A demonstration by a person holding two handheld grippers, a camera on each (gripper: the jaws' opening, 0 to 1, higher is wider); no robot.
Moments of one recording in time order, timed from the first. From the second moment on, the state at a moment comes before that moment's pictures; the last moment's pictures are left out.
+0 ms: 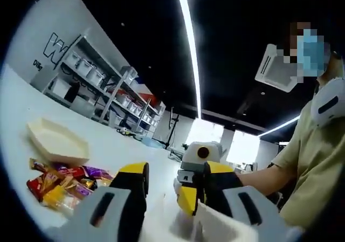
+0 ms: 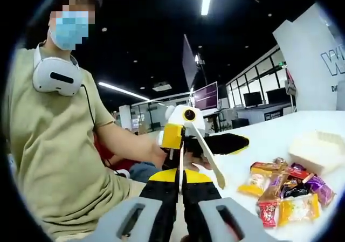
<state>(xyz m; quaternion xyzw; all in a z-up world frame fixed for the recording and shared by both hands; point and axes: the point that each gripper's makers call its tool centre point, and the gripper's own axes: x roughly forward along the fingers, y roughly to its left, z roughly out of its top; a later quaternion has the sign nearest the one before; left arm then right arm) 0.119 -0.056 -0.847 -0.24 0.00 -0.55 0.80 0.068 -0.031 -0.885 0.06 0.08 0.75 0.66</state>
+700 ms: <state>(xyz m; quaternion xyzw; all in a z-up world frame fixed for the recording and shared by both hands) 0.109 -0.063 -0.847 -0.24 0.00 -0.57 0.79 0.064 -0.032 -0.880 0.07 0.08 0.76 0.65</state>
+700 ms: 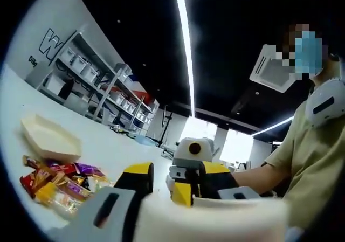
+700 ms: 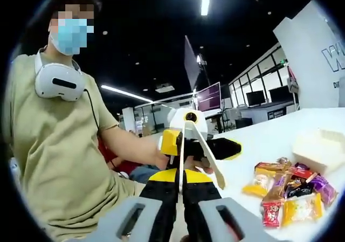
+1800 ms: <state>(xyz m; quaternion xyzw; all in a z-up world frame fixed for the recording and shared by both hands) 0.108 -0.061 -0.843 -0.24 -0.01 -0.57 0.78 0.061 -0.034 -0.881 0.04 0.11 0.76 0.64</state>
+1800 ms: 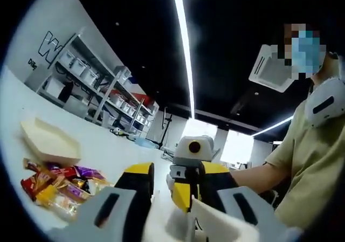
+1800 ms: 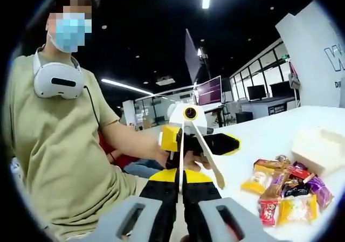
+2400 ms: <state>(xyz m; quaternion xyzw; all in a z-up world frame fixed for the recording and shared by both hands) 0.103 -0.061 -0.842 -0.25 -0.01 -0.58 0.78 0.058 -0.034 -0.877 0.02 0.12 0.77 0.63</state>
